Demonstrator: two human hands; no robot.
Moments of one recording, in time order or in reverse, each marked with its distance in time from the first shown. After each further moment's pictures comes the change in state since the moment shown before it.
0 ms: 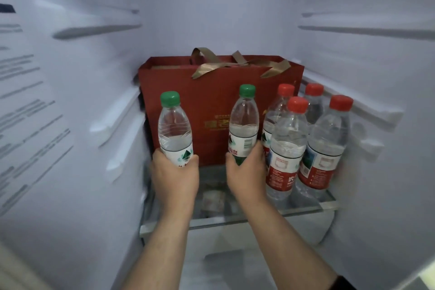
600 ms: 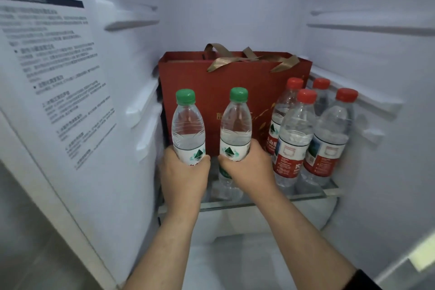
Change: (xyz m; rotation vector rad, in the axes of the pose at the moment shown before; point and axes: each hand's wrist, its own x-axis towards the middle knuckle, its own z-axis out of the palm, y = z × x) left_hand -0.015 -0.010 -0.035 -0.007 -0.055 0.025; right_hand -0.031 -0.024 -0.017 -0.018 -0.217 -0.025
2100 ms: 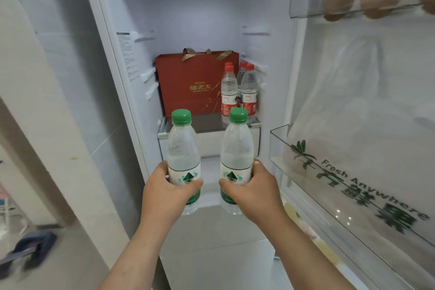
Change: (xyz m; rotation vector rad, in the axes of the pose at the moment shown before) left_hand -0.328 0.019 -0.197 0.012 -0.269 0.072; right_hand -0.359 0.032 -0.203 0.125 -0.064 0.011
